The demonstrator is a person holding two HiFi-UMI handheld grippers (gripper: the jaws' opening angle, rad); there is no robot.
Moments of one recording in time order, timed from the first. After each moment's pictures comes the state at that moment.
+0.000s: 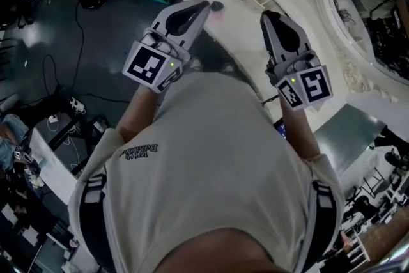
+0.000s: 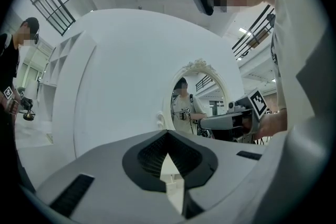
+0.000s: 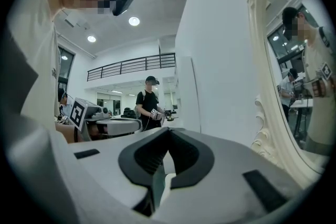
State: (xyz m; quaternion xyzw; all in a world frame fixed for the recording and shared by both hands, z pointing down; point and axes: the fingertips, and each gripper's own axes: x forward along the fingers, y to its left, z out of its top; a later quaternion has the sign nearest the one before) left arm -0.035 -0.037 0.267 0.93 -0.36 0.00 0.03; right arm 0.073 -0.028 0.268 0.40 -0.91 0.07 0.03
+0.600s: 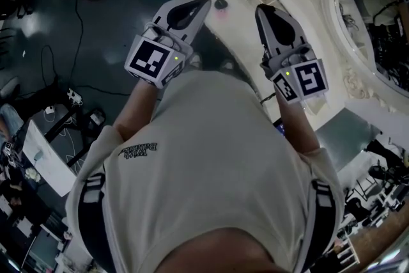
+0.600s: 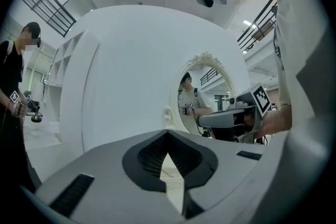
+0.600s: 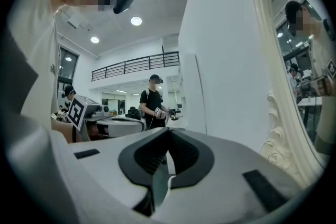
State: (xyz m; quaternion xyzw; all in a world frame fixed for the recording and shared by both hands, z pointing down) left arm -0.049 -0.056 0.281 0.92 -0.39 0.04 0.03; right arm 0.044 -0.053 0.277 0.38 -0.92 0.07 0.03
